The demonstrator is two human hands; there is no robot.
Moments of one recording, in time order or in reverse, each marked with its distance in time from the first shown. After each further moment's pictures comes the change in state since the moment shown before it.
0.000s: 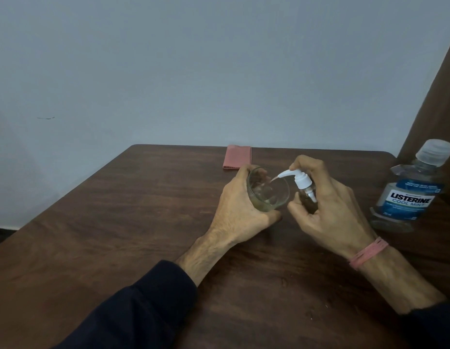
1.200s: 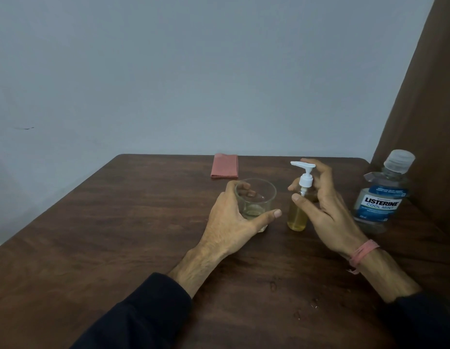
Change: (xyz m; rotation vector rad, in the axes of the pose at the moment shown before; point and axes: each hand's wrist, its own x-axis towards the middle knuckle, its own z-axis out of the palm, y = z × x) left_hand -0.007 -0.002 0.003 0.016 -0.051 -0.094; right_hand -0.009 0.032 -0.011 0.261 -0.029 0.258
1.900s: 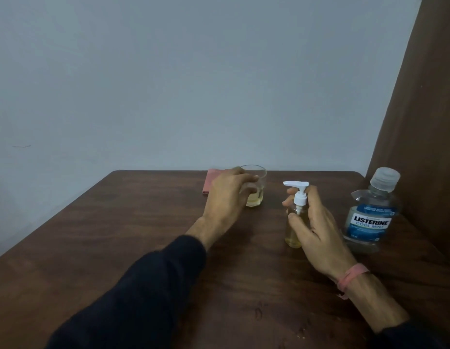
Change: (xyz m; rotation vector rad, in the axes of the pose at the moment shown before) left_hand 0.099 0.014 0.014 0.469 0.178 0.419; right_hand -0.005 0.004 -0.003 -0.014 0.037 0.165
